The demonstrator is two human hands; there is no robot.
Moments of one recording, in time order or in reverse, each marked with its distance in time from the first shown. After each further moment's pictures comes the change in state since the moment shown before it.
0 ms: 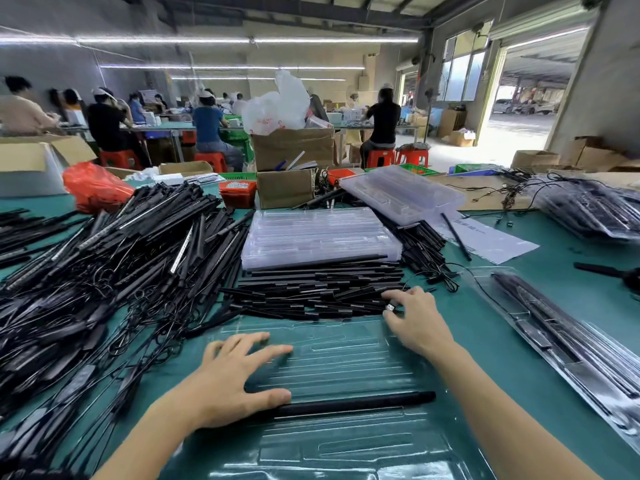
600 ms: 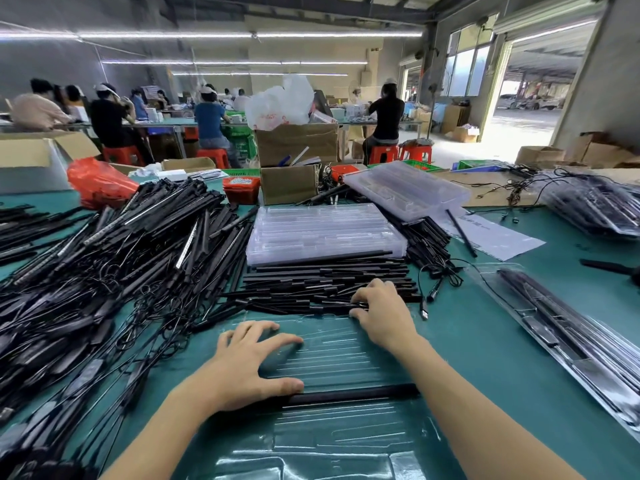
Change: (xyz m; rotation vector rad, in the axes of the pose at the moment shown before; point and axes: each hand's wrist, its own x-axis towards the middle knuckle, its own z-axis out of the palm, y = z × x) left_hand 0.011 0.004 -0.002 -0.077 0.036 -0.003; right_hand 0.006 -0.053 0.030 -0.040 0.003 -0.188
